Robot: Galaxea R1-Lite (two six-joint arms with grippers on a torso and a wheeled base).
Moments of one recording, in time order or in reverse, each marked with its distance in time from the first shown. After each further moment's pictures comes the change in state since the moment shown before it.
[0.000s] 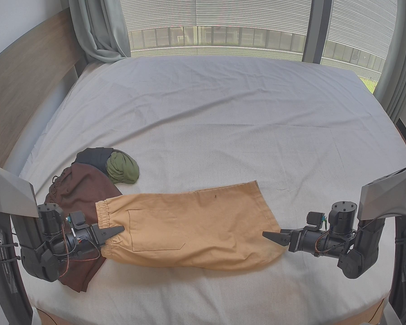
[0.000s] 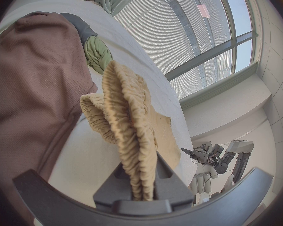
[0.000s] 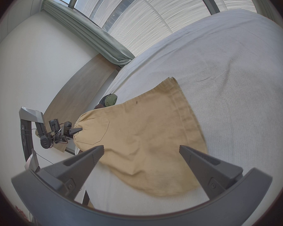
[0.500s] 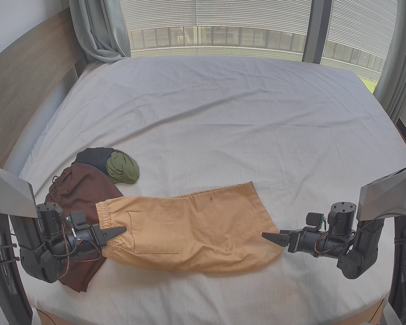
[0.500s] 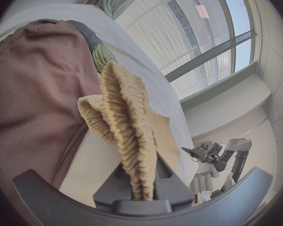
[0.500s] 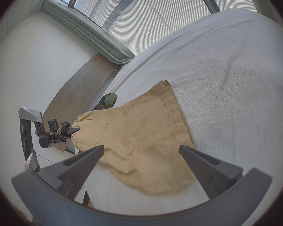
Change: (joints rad) left arm -0.076 -0.032 -0.006 0.001 0.003 -0.039; right arm 0.001 0.005 -0.001 0.000 0.000 0.001
